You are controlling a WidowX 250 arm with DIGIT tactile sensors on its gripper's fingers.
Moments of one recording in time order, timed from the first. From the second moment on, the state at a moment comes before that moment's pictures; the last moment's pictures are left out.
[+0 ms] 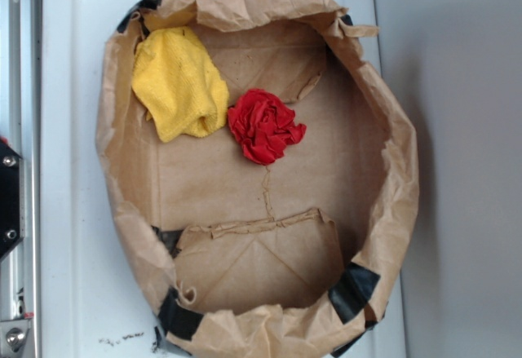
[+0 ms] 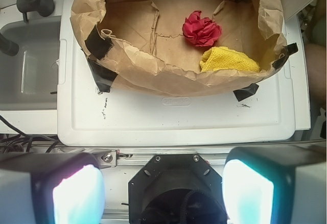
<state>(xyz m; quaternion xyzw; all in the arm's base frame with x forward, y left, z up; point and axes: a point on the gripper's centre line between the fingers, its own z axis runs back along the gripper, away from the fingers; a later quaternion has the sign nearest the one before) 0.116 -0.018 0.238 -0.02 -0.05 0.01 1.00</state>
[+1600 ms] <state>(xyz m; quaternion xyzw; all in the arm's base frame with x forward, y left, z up) 0.134 -0.005 0.229 -0.01 -0.05 0.02 1.00</state>
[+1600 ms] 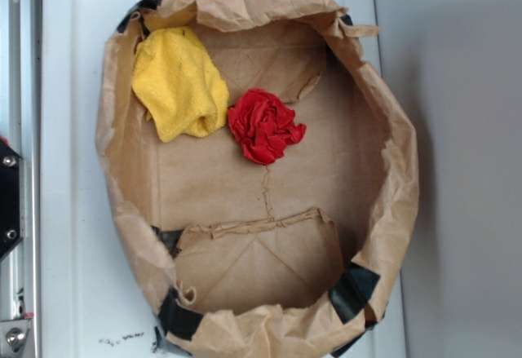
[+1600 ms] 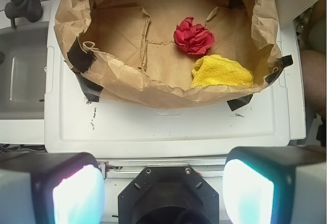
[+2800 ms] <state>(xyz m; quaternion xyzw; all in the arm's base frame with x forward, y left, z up) 0.246 0.056 0.149 0.01 0.03 0.07 1.00</state>
